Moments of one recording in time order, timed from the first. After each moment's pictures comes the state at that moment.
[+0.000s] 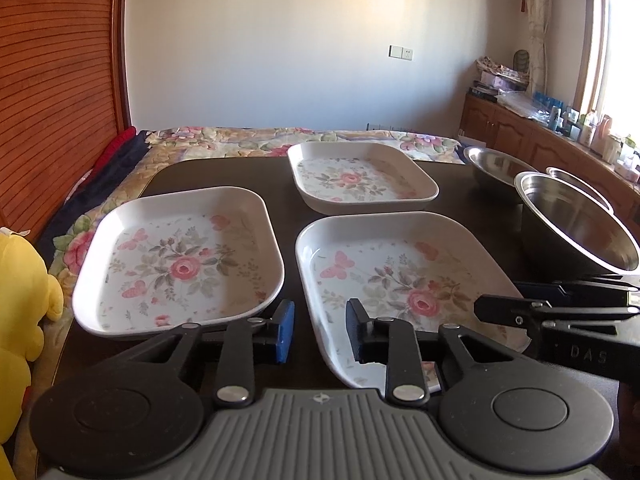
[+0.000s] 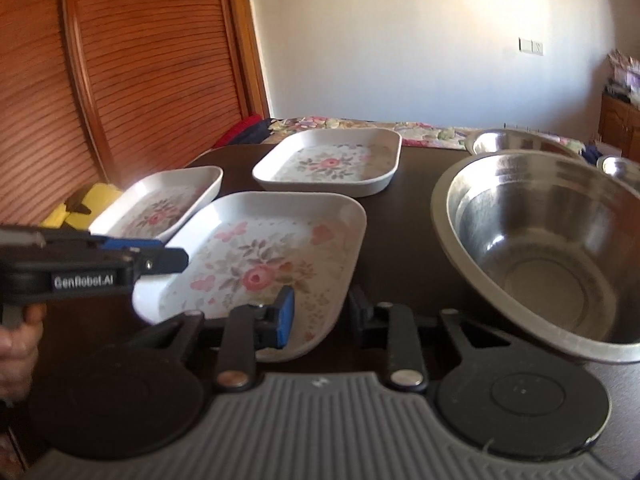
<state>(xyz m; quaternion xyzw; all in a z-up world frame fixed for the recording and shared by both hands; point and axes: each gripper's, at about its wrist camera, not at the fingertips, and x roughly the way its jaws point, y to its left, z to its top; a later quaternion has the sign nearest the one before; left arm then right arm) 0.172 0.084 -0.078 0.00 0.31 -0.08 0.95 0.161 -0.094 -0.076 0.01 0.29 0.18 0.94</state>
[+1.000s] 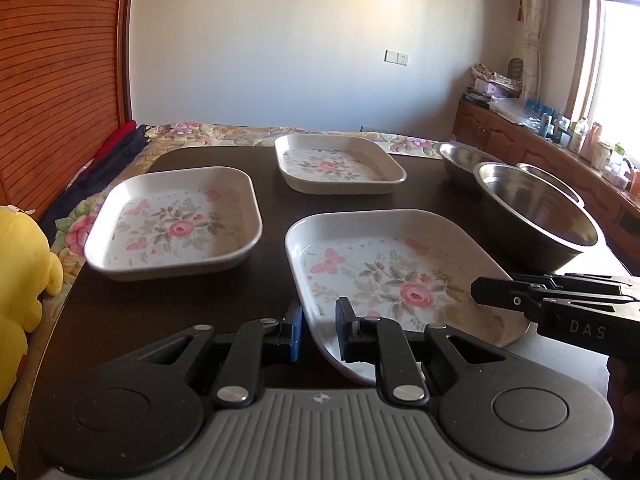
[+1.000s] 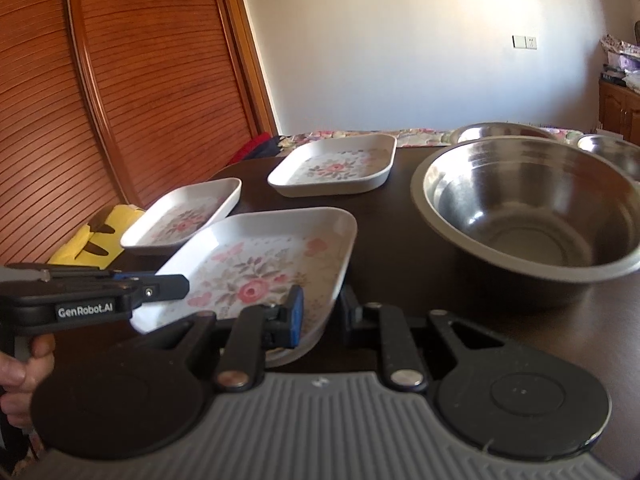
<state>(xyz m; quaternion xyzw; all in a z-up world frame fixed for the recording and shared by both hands) 0.119 0.074 -0.076 -0.02 0.31 -0.09 0.95 0.120 -0.117 -0.072 0.05 0.27 0.19 0.94</state>
